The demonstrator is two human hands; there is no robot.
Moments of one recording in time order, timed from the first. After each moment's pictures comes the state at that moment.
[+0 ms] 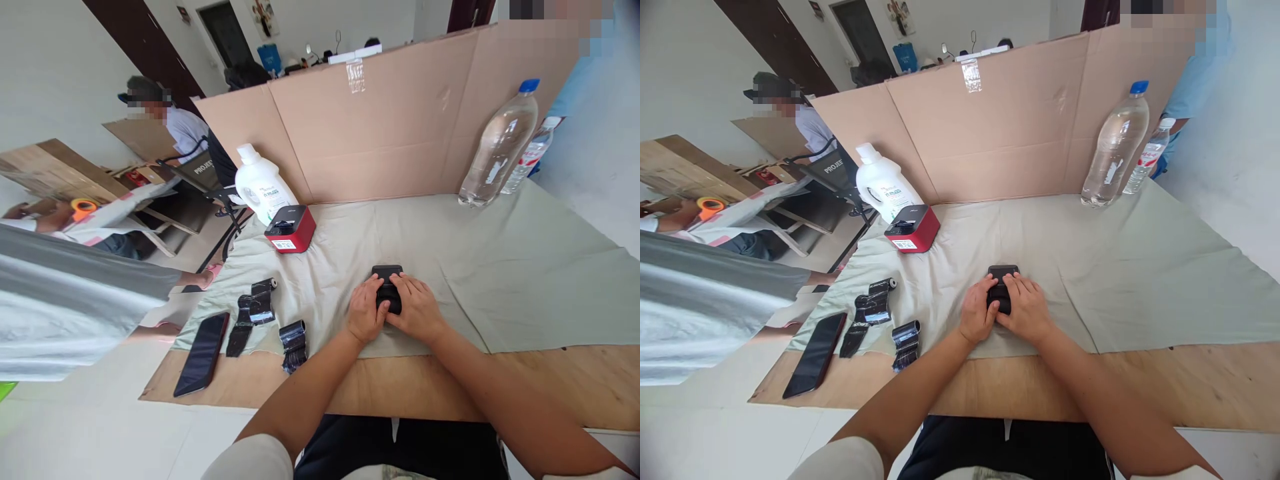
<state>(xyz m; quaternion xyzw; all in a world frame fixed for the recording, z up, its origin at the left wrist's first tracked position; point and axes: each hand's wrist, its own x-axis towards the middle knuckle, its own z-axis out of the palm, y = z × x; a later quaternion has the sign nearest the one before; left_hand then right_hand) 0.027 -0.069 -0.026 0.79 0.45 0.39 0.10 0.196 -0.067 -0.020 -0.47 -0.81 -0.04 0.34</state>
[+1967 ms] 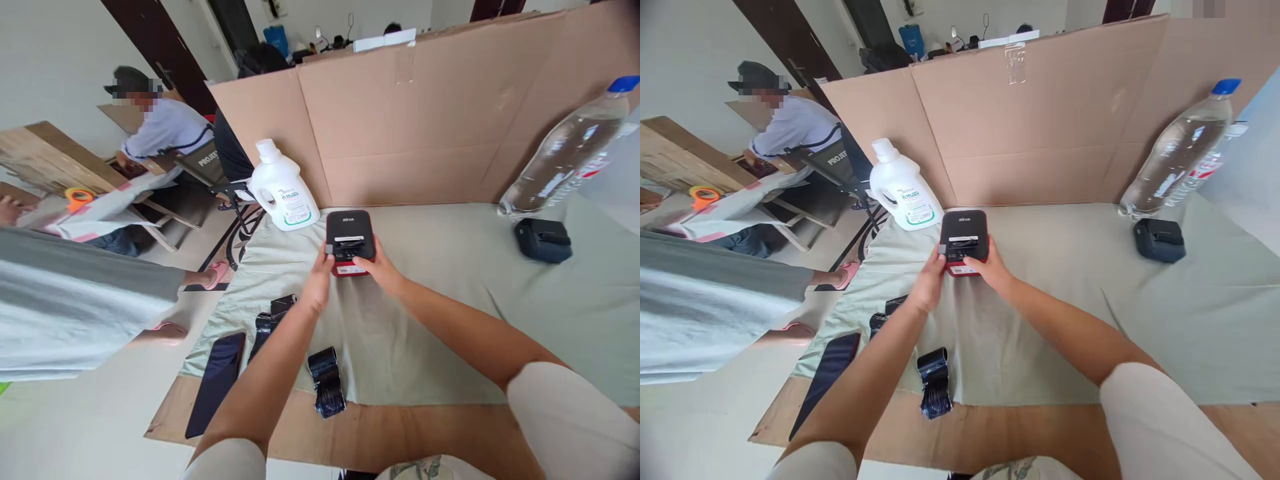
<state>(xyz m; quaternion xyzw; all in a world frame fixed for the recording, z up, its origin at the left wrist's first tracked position) -0.127 0.046 0.039 0.43 0.47 0.59 0.49 0.030 0.077 0.029 -0.32 -0.53 0.58 0.53</state>
